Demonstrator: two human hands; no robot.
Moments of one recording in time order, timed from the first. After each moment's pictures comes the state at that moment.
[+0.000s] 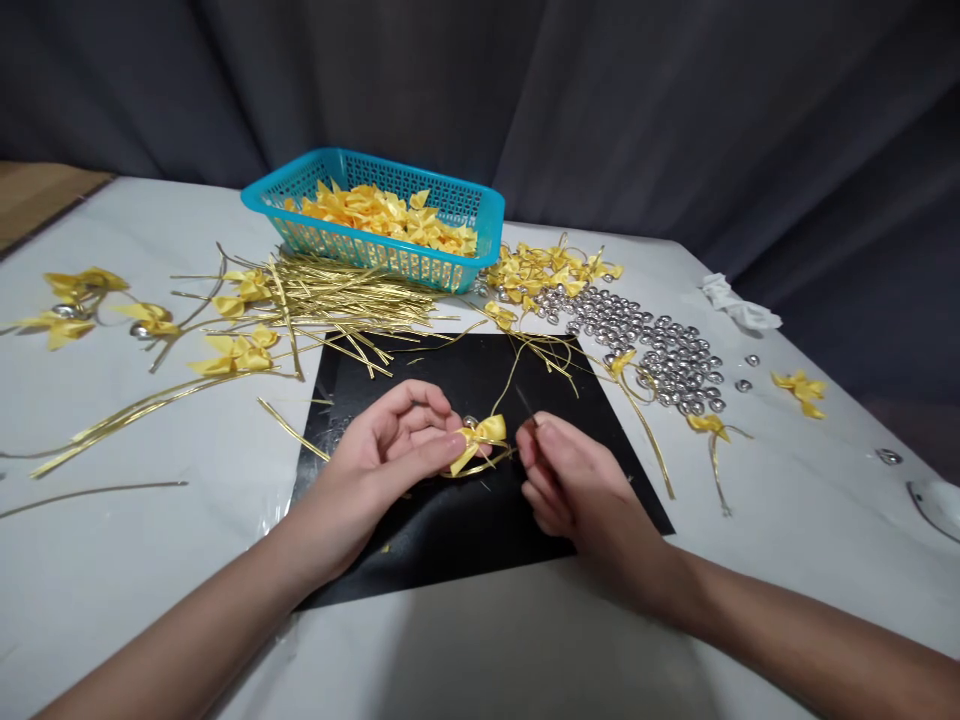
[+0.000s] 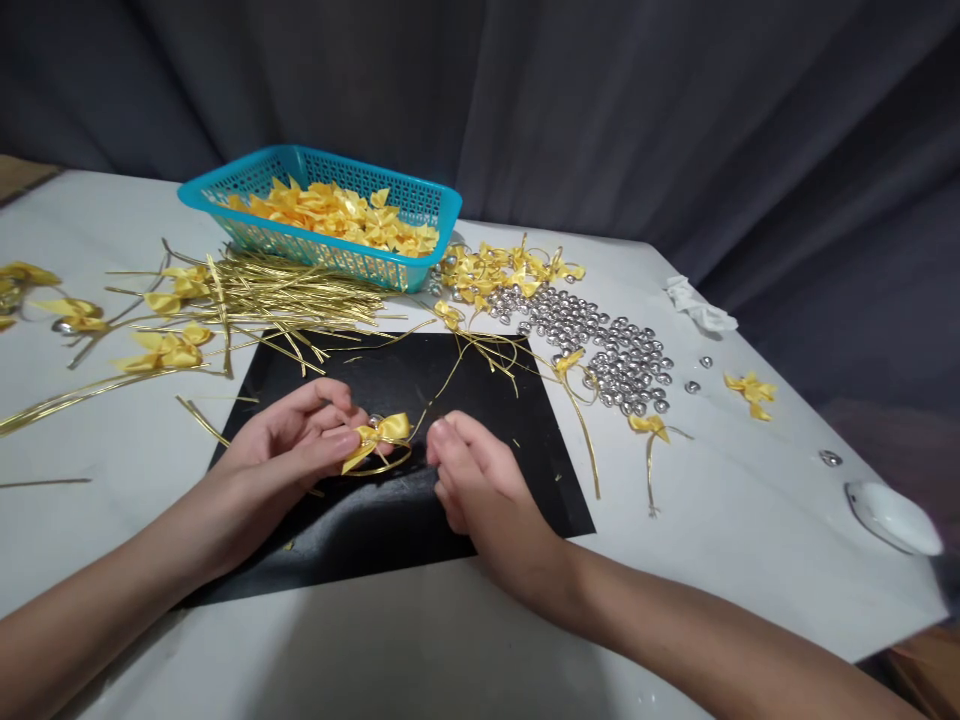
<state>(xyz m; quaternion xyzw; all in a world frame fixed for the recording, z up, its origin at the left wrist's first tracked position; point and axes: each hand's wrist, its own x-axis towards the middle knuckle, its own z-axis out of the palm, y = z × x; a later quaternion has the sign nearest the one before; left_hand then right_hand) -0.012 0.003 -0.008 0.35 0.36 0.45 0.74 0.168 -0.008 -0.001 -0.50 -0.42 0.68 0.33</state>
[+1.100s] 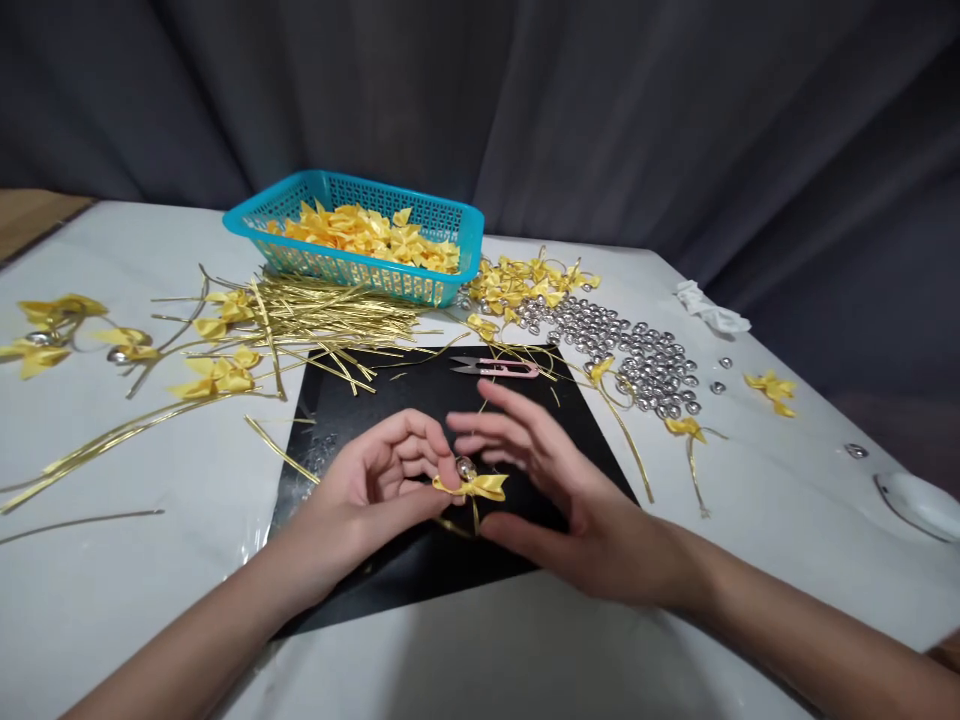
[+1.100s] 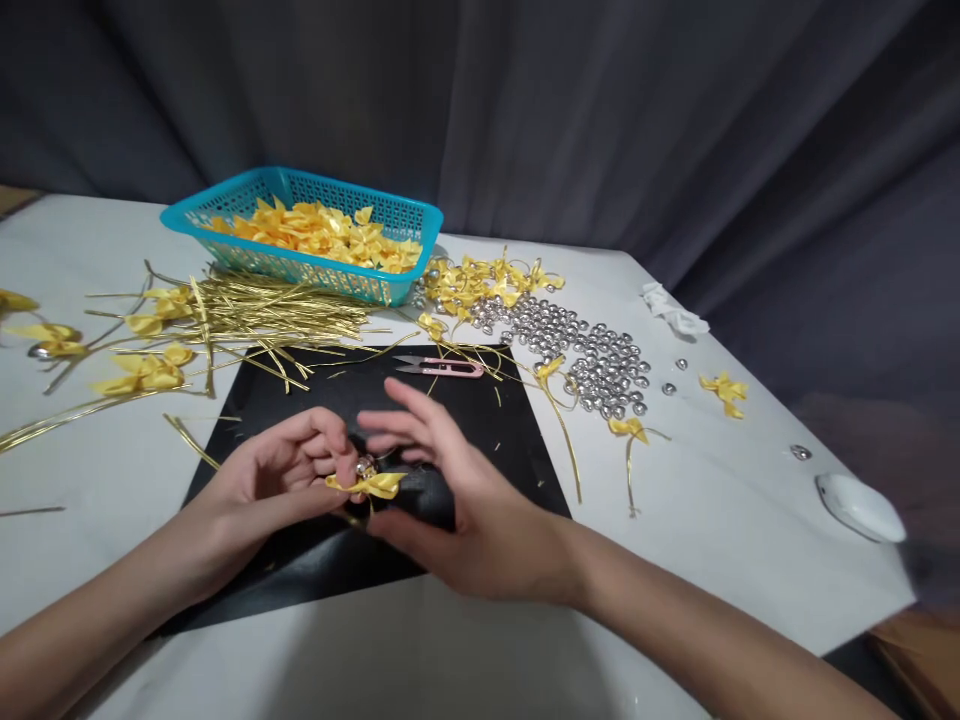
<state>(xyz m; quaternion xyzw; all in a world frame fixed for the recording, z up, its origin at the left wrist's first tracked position) -0.010 0.003 -0.003 0.40 0.33 0.40 0.75 0.187 0.003 0.013 -0.36 -0.77 0.46 0.26</state>
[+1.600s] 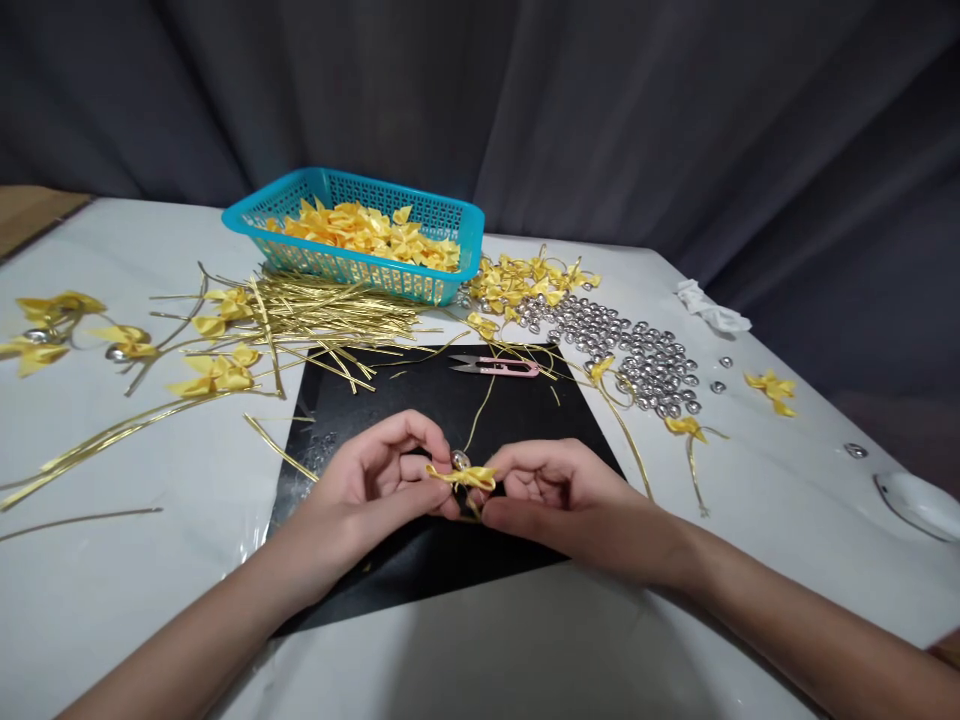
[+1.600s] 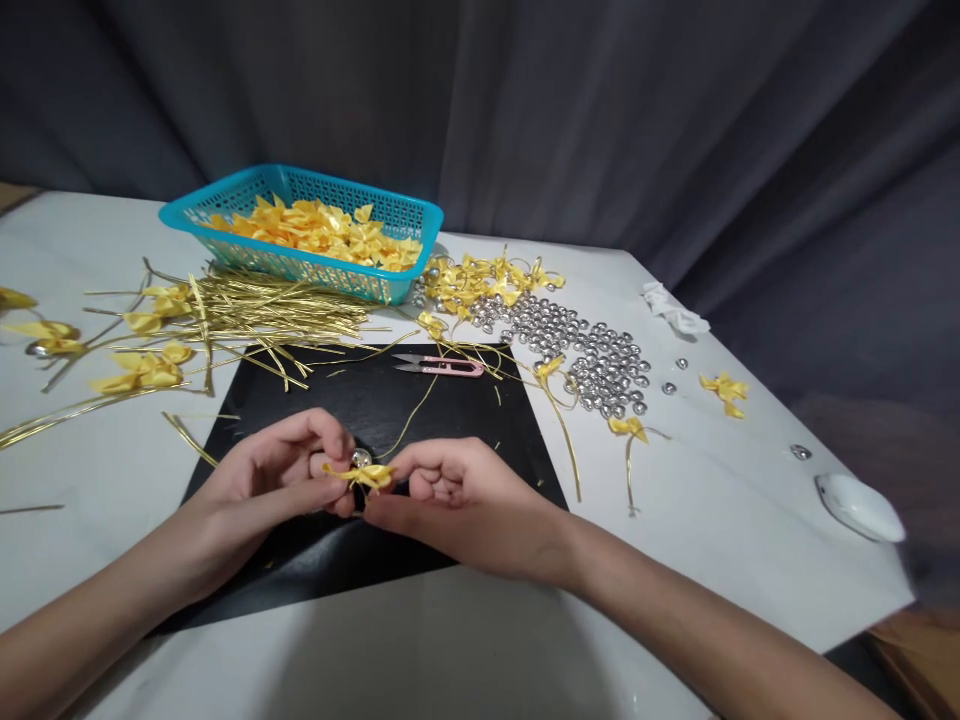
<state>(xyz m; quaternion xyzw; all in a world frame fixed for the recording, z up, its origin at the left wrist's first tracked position) -0.009 0.003 -0.002 0.39 0.35 0.40 0.75 0.184 0.006 0.024 -0.44 -0.56 0.68 0.16</state>
